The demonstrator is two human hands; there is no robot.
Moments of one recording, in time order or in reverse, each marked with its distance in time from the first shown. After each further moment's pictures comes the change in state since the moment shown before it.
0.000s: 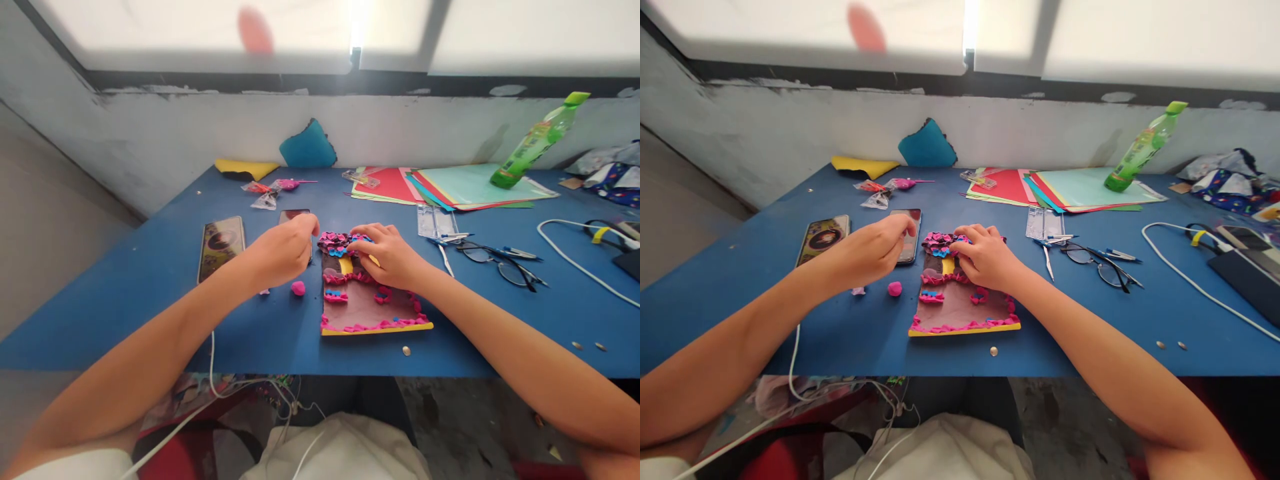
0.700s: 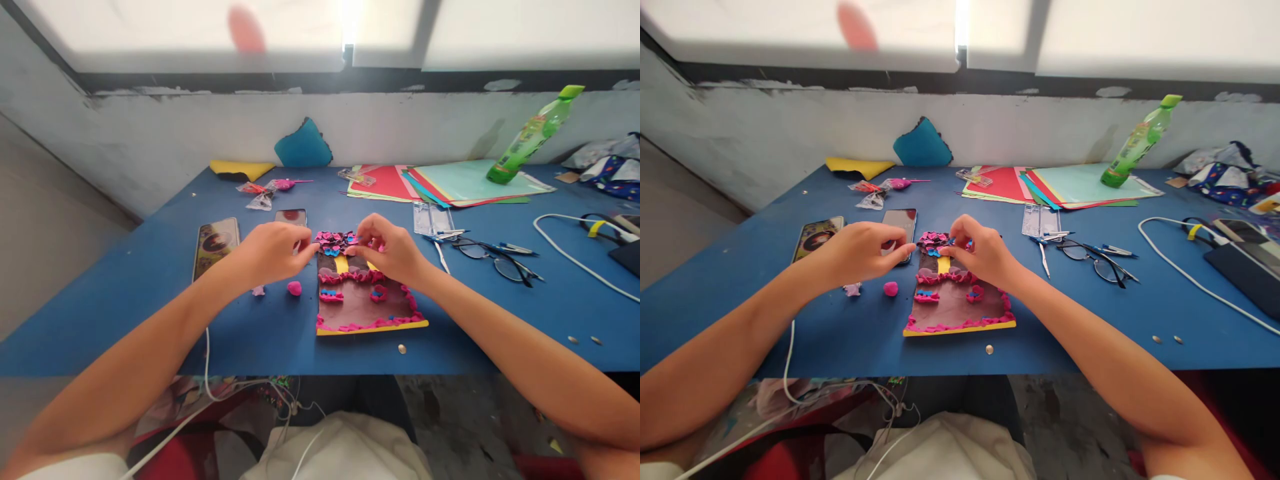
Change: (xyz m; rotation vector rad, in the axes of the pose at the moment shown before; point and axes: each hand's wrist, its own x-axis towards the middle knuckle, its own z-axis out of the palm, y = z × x) left_hand 0.001 0.005 -0.005 0.091 0.008 -0.069; right_hand 0.008 -0.012 -0.010 0.680 0.264 0.285
